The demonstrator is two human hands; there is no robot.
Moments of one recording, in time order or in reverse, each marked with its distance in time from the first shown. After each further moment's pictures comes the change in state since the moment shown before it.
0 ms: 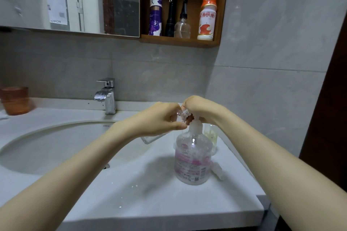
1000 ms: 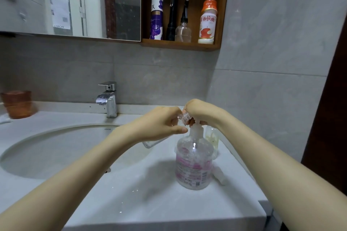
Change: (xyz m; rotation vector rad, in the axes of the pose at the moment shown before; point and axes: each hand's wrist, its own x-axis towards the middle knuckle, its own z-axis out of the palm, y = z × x) left_hand 0.002 -0.004 0.003 0.022 0.012 -0.002; right_hand 0.018 0.000 0.000 -0.299 -0.003 -0.005
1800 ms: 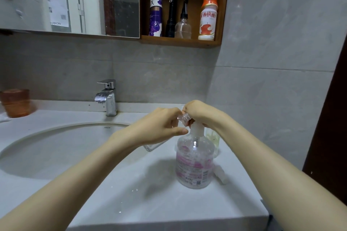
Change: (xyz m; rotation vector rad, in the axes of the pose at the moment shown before) left_hand 0.000 -0.006 0.007 -0.007 0.019 0.003; right_hand -0.001 0.001 0.006 0.050 -0.024 -0.028
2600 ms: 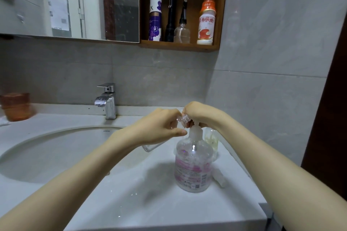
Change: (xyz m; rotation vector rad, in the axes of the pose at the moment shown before) left_hand 0.001 0.005 -0.006 0.013 0.010 0.010; right_hand 0.000 0.003 -0.008 -0.021 -0.007 -0.022
